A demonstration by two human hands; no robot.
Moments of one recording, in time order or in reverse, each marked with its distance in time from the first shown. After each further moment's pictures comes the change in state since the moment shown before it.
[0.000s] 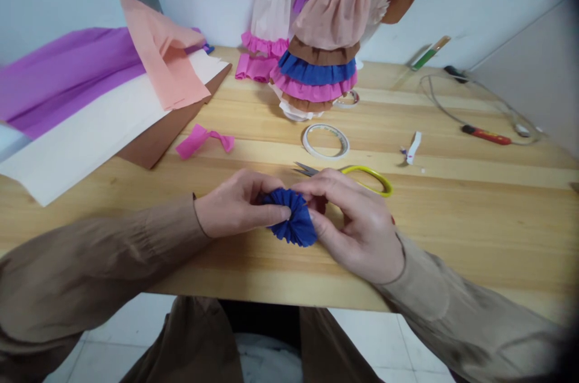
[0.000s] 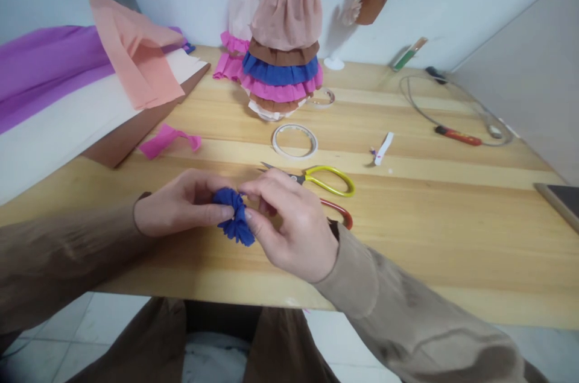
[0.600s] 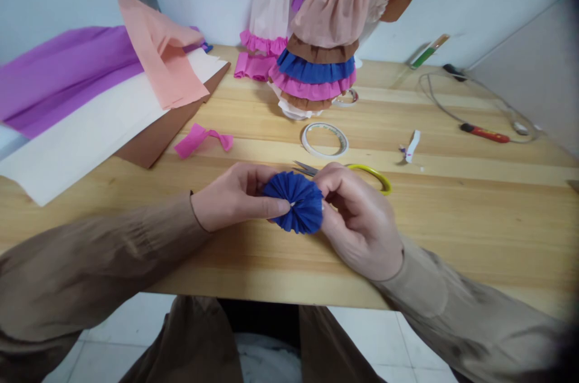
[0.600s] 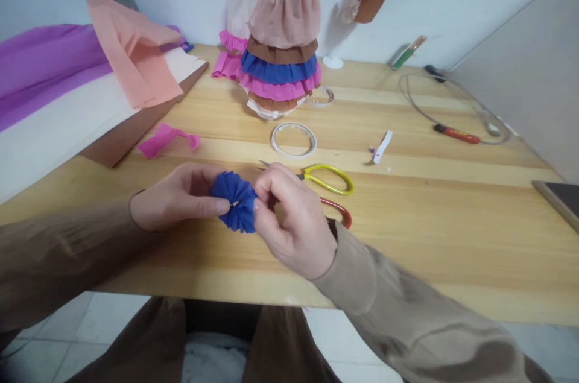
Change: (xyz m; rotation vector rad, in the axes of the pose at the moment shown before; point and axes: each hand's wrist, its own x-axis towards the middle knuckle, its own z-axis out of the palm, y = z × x) left_hand 0.004 0.003 -0.001 -0.227 -0.006 -0.004; right_hand -0.002 -0.001 0.003 0.036 0.091 0.082
